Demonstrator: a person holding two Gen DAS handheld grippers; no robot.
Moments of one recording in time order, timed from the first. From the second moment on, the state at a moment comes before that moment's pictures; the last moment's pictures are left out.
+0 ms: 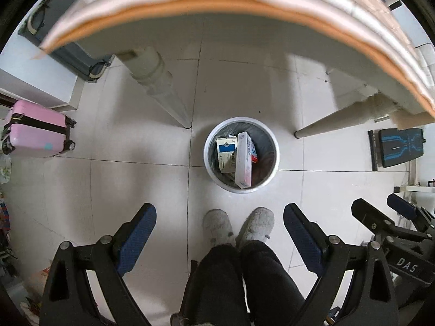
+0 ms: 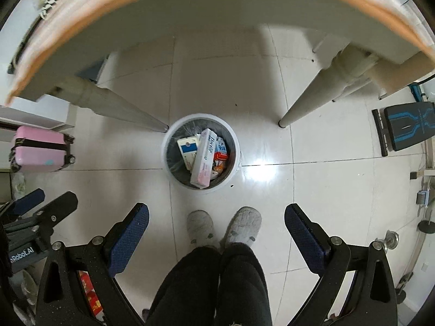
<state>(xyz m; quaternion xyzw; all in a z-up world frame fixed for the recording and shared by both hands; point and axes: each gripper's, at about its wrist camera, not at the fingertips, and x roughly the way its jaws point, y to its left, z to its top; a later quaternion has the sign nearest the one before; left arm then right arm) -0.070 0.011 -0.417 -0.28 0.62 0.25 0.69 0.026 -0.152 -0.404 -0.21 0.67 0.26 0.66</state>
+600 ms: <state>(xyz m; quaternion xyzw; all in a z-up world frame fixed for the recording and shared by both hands) -0.062 0.032 -0.275 -0.26 0.57 0.29 0.72 0.046 -0.133 -0.199 -0.14 0.66 0.30 0.68</state>
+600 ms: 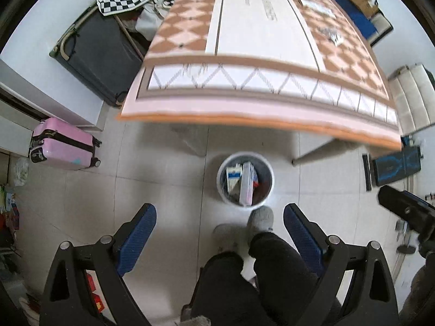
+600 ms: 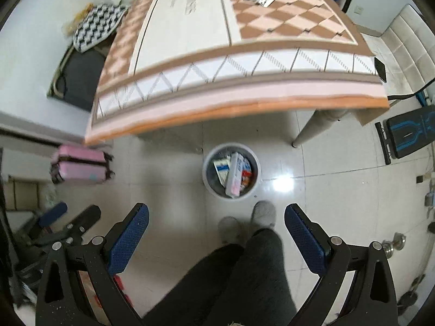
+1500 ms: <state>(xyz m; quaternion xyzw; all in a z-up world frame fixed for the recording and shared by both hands) 0.427 0.147 -0.376 -0.51 0.58 0.31 0.56 0.563 -0.041 -0.310 -0.15 0.70 0.20 0.67</state>
